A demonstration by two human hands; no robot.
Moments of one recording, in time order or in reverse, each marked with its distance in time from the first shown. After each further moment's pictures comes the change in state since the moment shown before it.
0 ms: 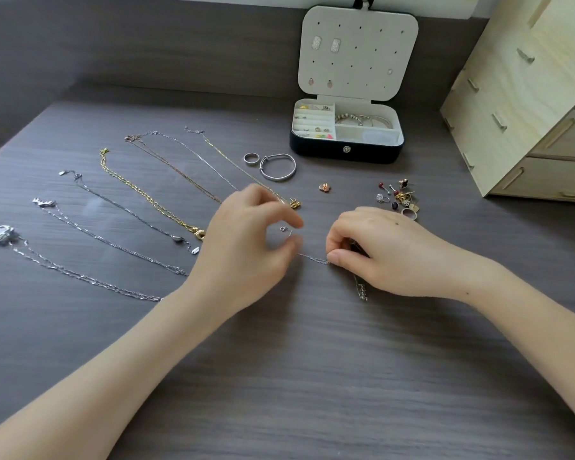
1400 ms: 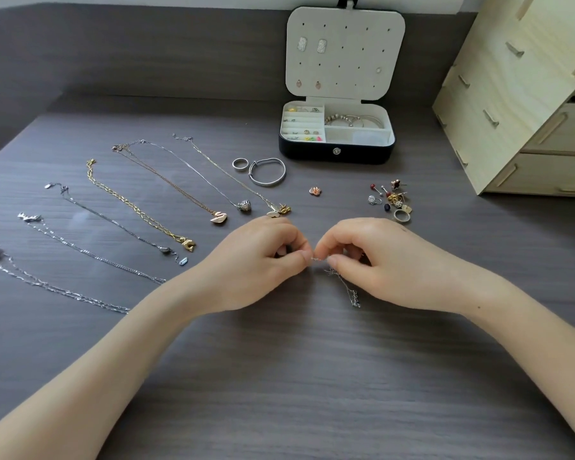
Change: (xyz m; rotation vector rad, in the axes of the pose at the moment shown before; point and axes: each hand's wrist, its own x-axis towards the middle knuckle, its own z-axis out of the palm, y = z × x) left_hand 0.014 0.002 0.003 -0.158 -0.483 0.021; right_hand -0.009 0.001 0.003 0.296 0.050 0.080
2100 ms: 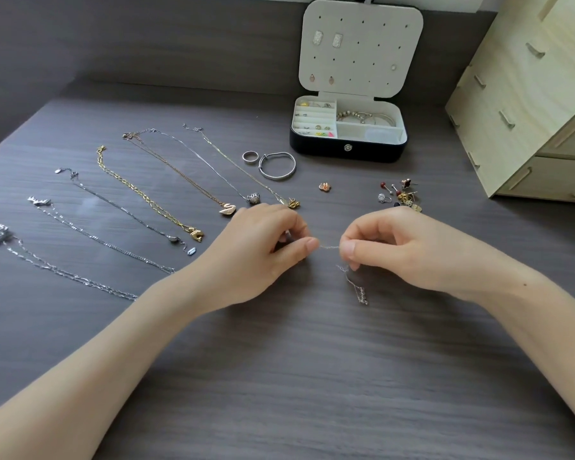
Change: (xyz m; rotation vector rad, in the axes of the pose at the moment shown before) left_hand -0.004 -0.006 0.001 0.143 0.168 0.055; right_hand -0.003 -0.009 -0.015 0.422 -0.102 0.186
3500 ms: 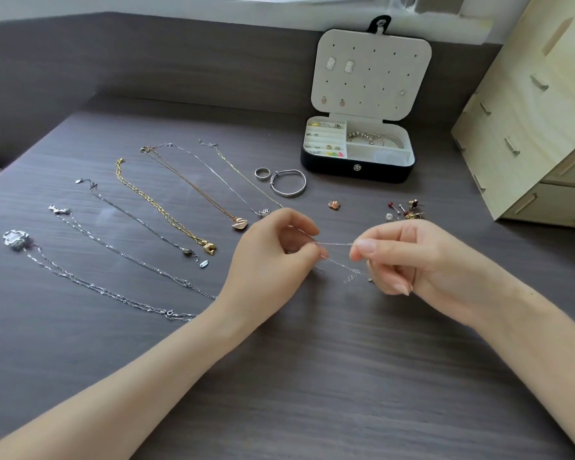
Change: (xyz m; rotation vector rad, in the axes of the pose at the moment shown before) left_hand -0.001 0.023 0.011 -0.600 0.320 -0.376; right_hand 0.003 0.009 -0.003 0.515 -0.025 -0.030
